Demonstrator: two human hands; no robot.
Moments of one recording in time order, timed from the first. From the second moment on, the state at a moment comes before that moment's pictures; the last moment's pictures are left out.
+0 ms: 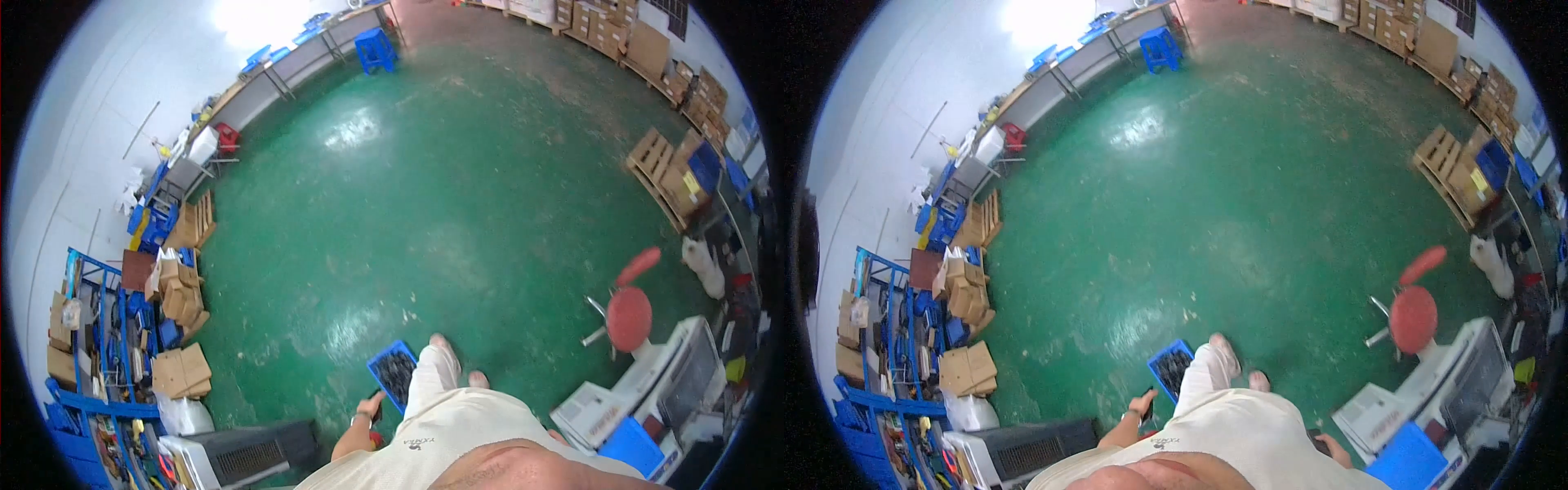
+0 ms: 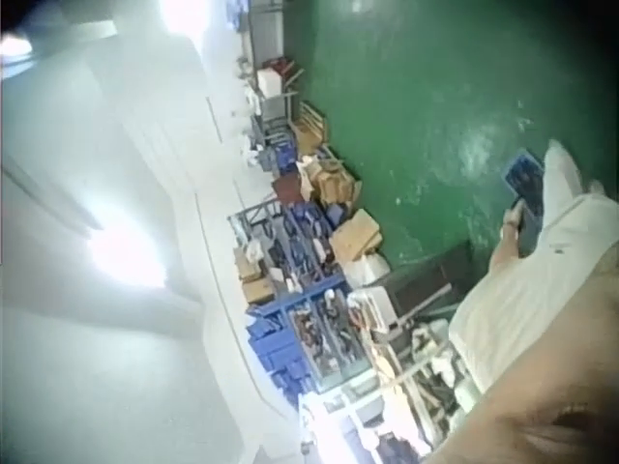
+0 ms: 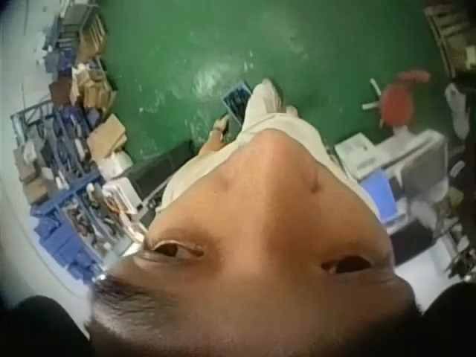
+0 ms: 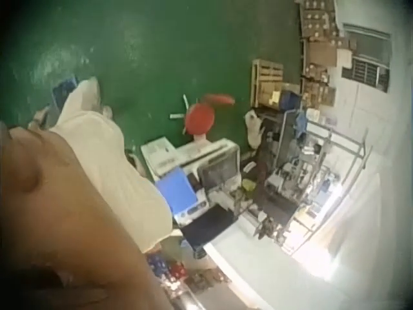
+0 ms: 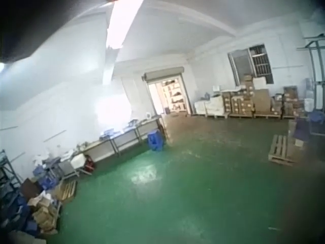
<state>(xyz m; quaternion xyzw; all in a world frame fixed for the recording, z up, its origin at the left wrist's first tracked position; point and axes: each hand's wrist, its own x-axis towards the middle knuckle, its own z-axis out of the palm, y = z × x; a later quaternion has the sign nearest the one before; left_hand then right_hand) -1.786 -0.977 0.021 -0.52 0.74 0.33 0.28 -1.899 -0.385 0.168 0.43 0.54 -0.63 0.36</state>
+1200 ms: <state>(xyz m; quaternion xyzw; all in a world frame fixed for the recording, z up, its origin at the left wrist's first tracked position) -3.490 -1.612 0.063 -0.05 0.71 0.63 0.33 -3.381 -1.020 0.056 0.40 0.52 -0.60 0.47</state>
